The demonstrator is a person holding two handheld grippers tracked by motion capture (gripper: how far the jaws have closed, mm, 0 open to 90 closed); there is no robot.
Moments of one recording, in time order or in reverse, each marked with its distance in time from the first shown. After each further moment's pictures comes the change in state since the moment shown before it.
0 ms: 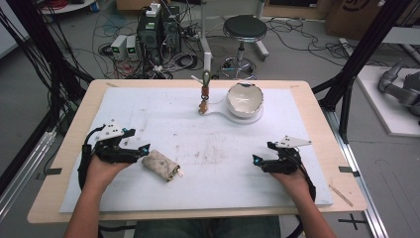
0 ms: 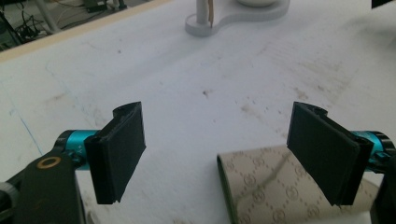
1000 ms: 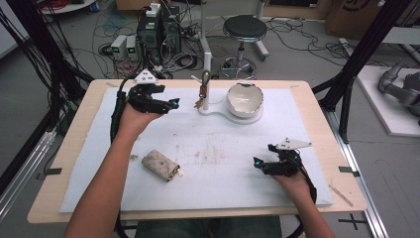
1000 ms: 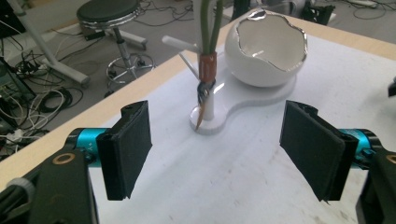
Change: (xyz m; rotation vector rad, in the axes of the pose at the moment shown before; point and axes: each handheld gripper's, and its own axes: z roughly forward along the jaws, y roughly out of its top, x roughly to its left) left arm 0.008 0.140 0.068 -0.023 -0.014 0.072; right arm 0.001 -0.006 -0.002 0.028 0.000 0.008
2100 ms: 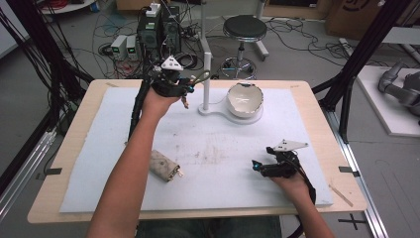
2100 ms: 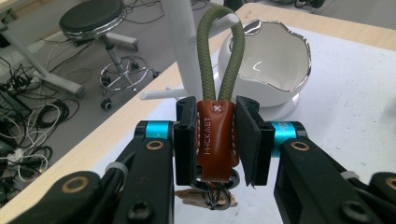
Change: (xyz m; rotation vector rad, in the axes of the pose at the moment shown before) left arm -0.002 0.048 0.055 0.061 -0.026 0.093; right arm 0.003 -0.003 0.005 0.050 0.012 -0.011
